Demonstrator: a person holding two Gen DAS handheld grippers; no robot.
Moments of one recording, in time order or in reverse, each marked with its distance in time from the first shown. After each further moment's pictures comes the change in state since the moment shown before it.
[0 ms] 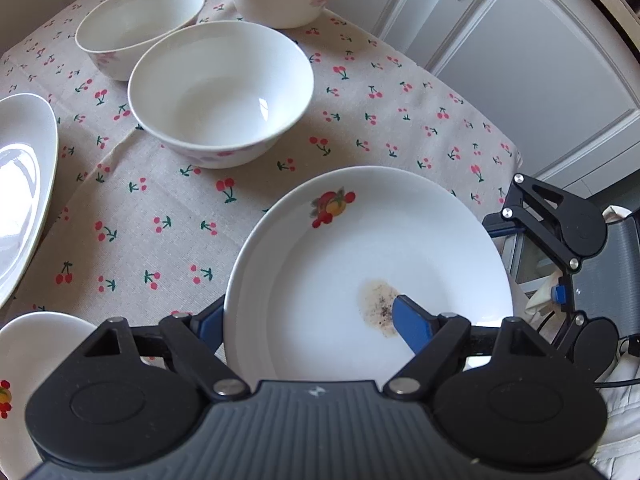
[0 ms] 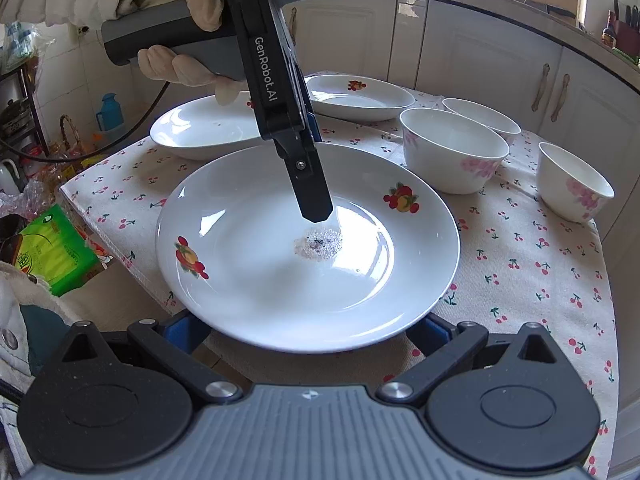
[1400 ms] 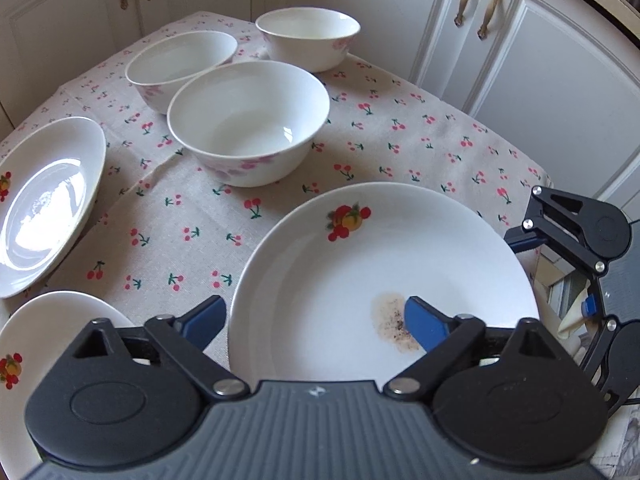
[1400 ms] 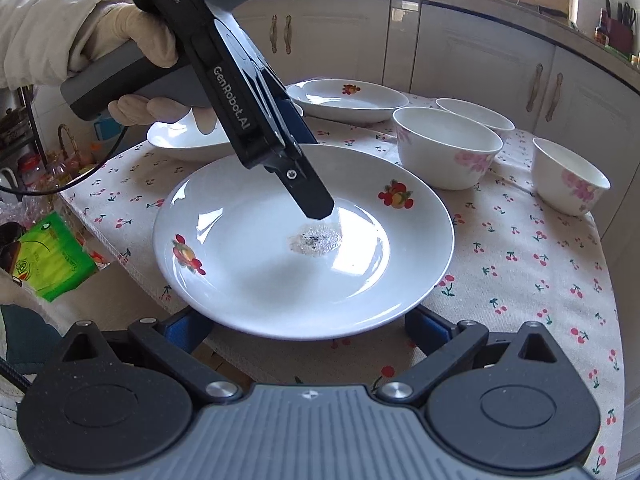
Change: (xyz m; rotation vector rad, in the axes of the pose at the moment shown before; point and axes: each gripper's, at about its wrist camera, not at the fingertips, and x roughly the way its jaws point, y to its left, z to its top) left arm 0.000 -0.021 -0.032 -0.008 -0.200 0.173; right arm 0.001 0.000 -0.009 0.006 -0.031 -0.012
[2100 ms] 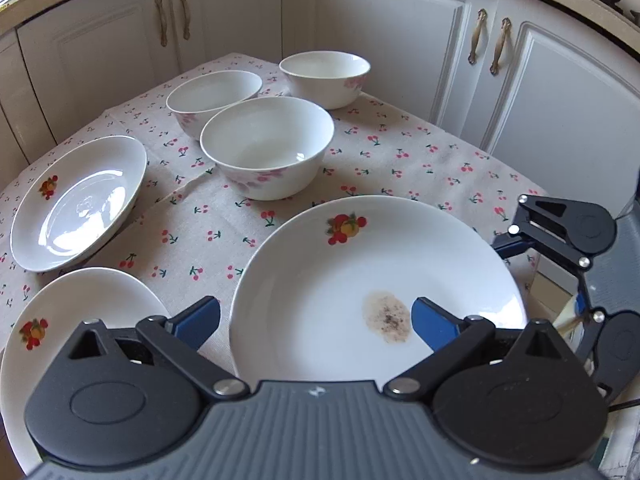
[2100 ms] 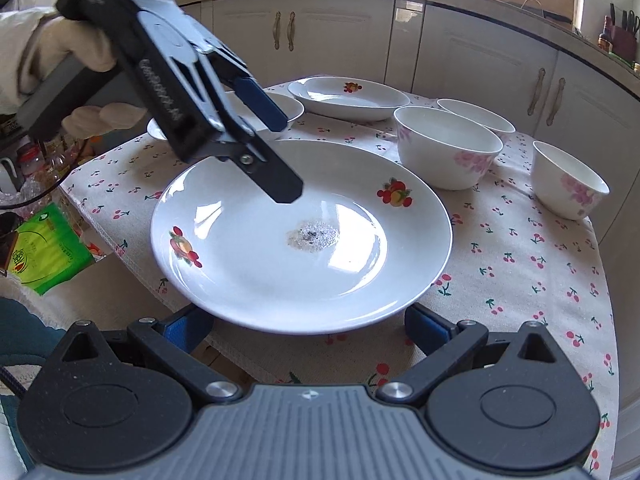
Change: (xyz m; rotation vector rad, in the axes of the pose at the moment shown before) left arm -0.026 -0.020 -0.027 -0.039 -0.151 0.113; right arm 0.001 -0.003 -0.003 -0.021 0.006 -0.004
